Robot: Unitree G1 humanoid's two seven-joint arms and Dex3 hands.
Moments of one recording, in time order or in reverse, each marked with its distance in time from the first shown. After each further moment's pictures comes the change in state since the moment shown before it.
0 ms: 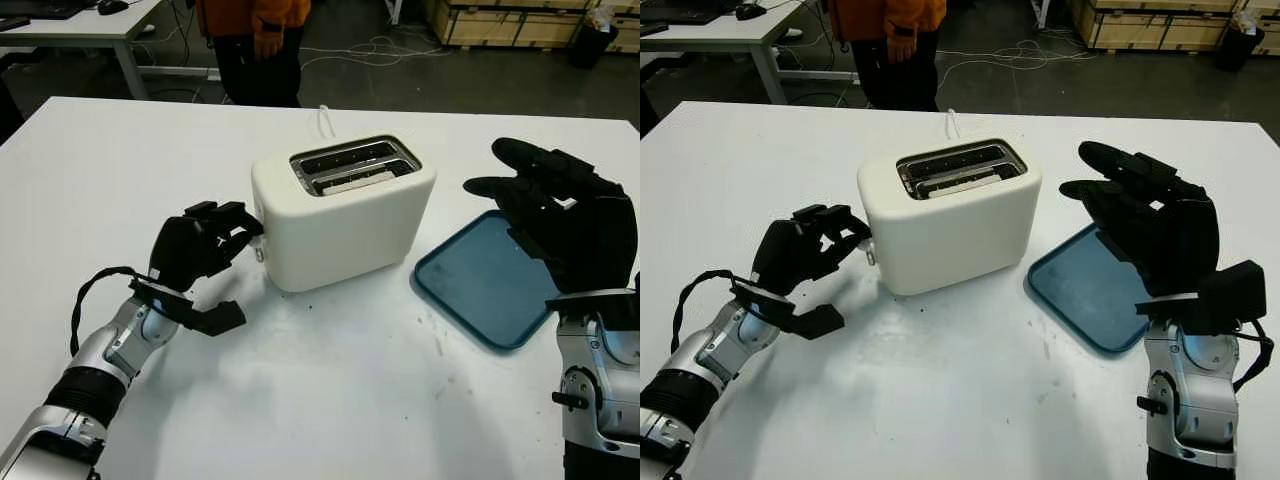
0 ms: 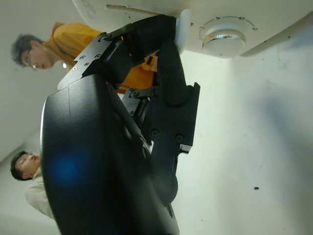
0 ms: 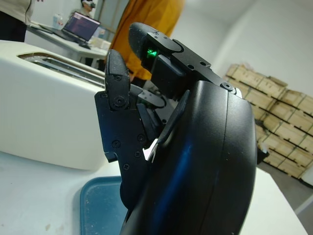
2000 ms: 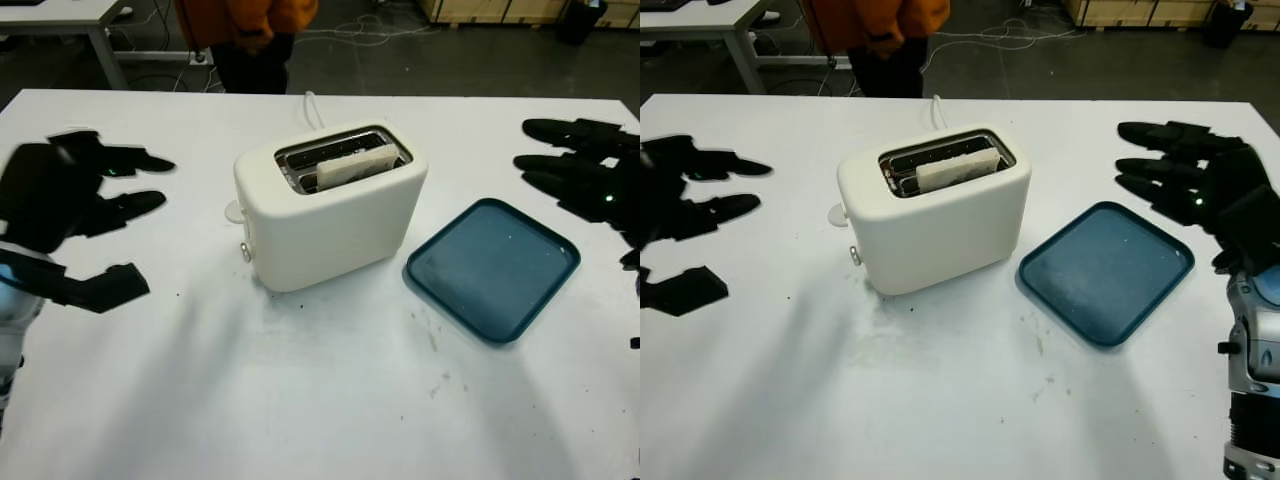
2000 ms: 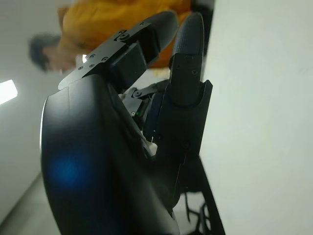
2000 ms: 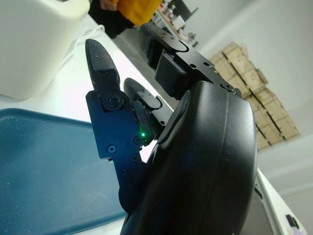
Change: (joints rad) left arm 0.154 0.239 0.412 -0.636 -0.083 0.206 -0.495; right arm -0.171 -0.303 -0.026 0.288 -0.182 -0.014 0.100
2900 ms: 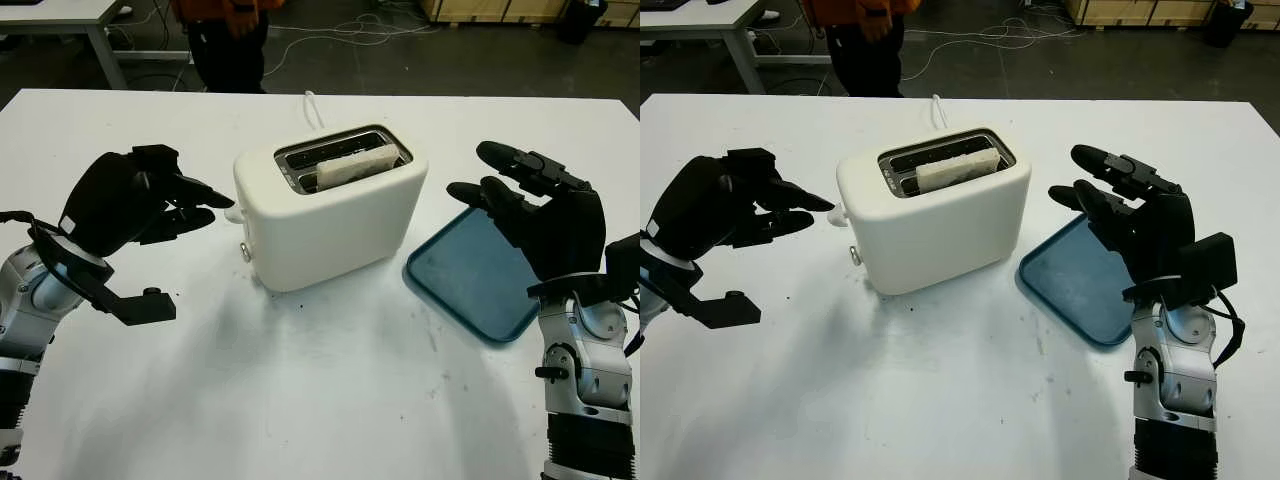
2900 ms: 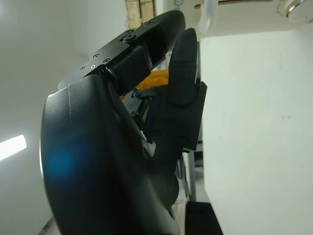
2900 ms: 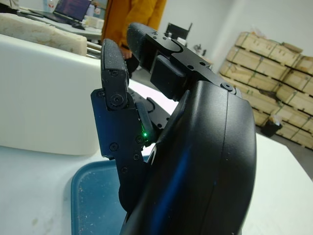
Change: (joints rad) left arm -0.104 -0.006 -0.086 0.183 0.075 -0.273 0.069; right arm 0.068 0.314 0.016 -0.072 0.185 0.005 -0.076
